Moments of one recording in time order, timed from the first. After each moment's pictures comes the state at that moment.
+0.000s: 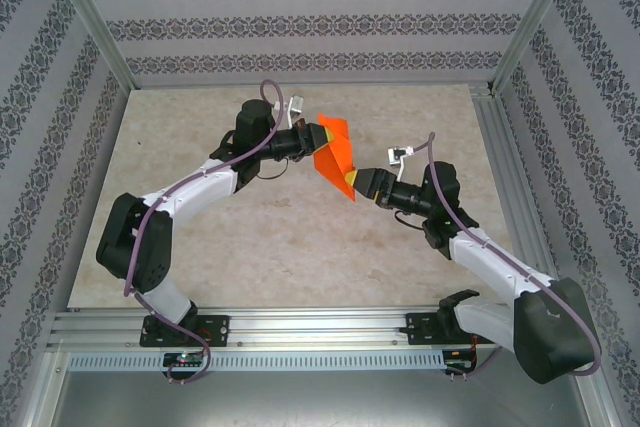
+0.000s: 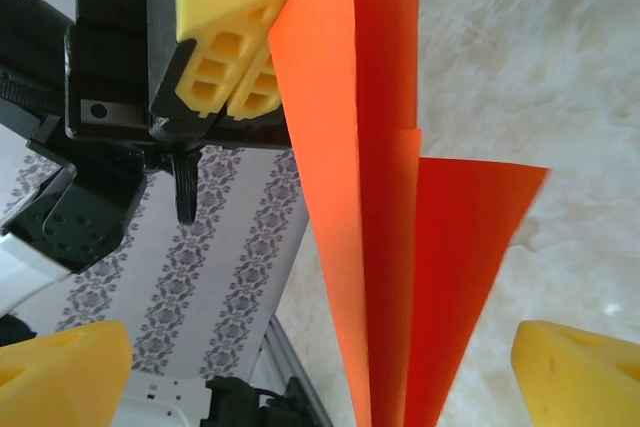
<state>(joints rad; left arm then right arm) -0.50 1.65 1.16 0.24 0.72 -1.04 0.35 1.12 0.49 0.44 -0.78 0.95</state>
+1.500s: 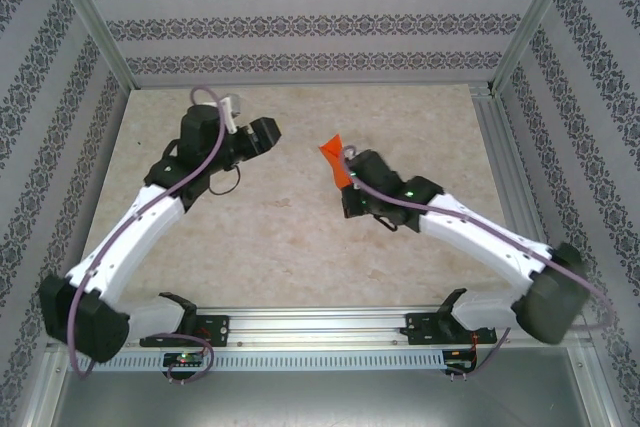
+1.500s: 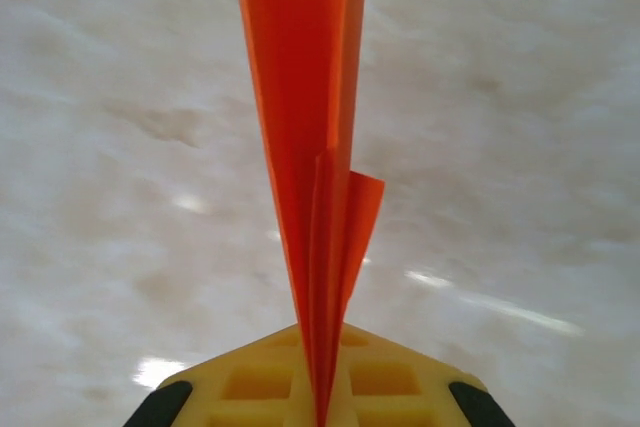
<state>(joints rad) -0.39 1.19 1.11 -0.36 0.19 -0.75 0.82 1.35 1.08 -0.73 0.22 0.44</state>
